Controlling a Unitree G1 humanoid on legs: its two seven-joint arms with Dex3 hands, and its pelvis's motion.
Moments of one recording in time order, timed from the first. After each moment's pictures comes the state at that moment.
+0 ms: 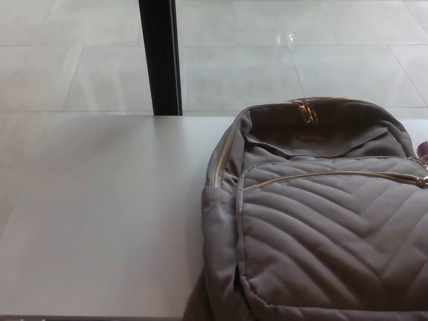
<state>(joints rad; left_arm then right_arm) 0.17 0.58 0.42 0.92 -0.29 -0.12 -0.66 -0.51 -0.87 0.15 0.40 -0.23 0.34 0.33</state>
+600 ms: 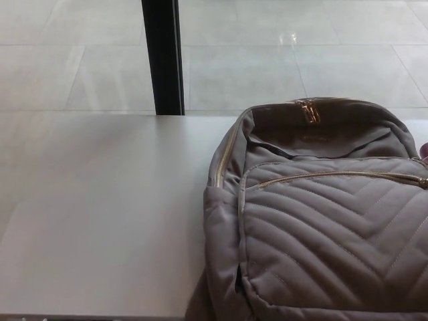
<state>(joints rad) 0.16 0.58 0.42 0.95 -0.29 -0.12 -0.66 -0.61 -0.85 0.26 0.47 -0.34 0.31 0.35</state>
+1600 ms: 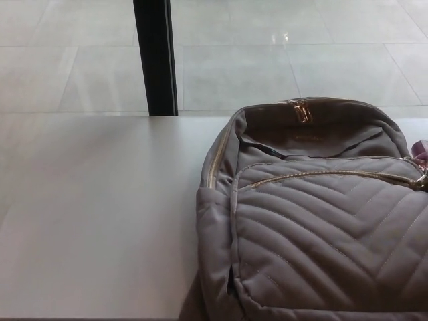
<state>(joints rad) 0.15 0.60 0.39 0.94 -0.28 -0.13 -0.66 -0.70 -0.84 0.38 0.52 -0.46 0.32 0.49</state>
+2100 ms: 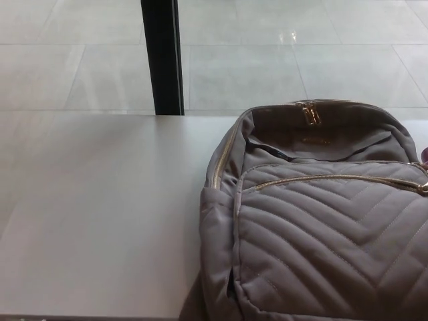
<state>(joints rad) 0.15 0.60 0.39 0.94 -0.28 -0.13 -0.66 -0.58 -0.84 0.29 0.46 -0.50 0.21 0.33</state>
